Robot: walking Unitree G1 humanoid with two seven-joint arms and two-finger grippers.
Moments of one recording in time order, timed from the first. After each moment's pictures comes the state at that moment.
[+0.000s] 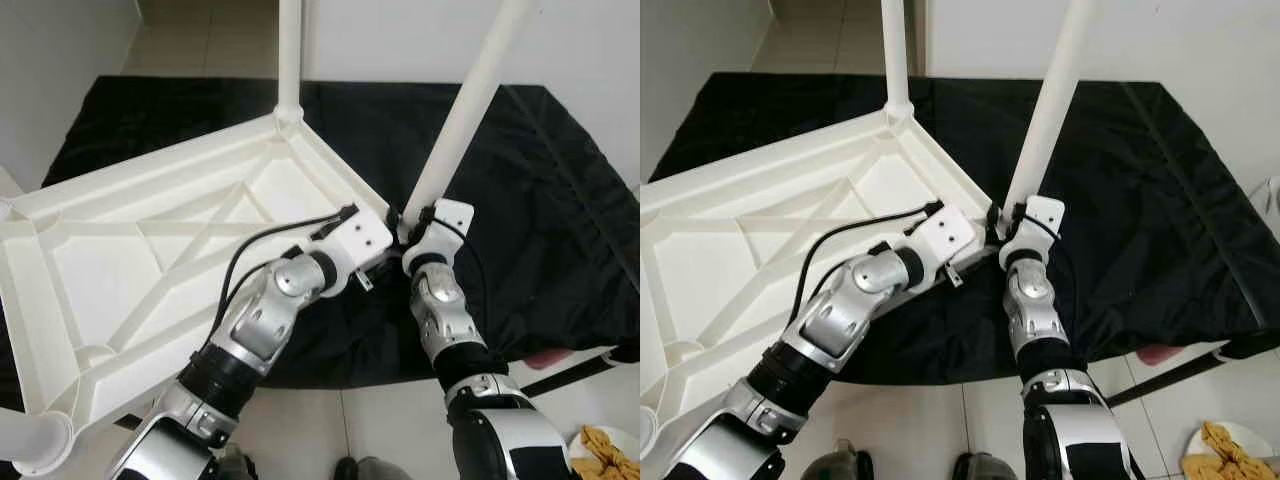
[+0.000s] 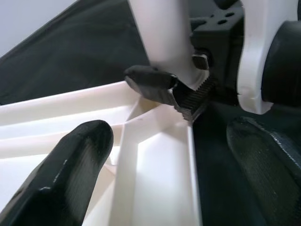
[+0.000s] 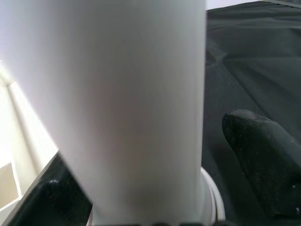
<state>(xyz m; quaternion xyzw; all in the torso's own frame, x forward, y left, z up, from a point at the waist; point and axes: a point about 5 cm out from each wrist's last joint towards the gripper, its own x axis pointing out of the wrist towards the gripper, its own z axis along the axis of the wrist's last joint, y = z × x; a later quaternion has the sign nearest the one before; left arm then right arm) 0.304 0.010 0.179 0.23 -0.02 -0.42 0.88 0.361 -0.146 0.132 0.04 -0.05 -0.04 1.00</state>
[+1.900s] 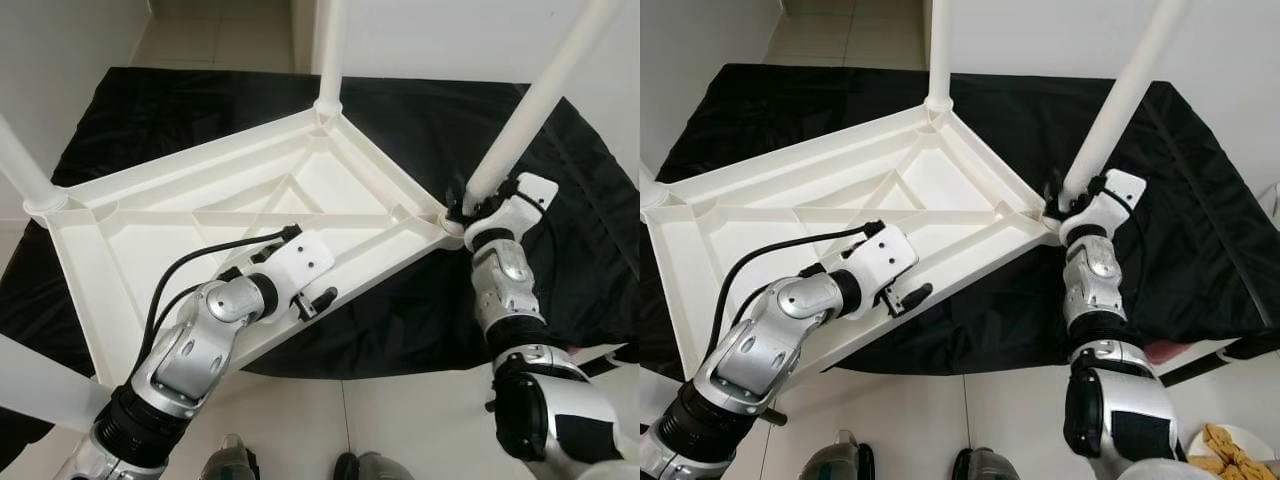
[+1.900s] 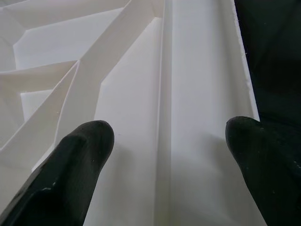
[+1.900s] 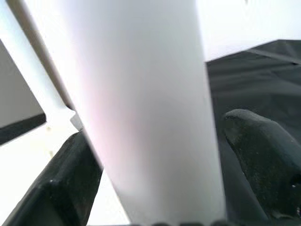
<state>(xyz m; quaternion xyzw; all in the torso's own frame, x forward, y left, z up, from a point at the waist) 0.267 0.069 0.167 0.28 0.10 -0.42 0.86 0.370 -0.216 0.173 0.10 -0.15 -0.04 0.98</state>
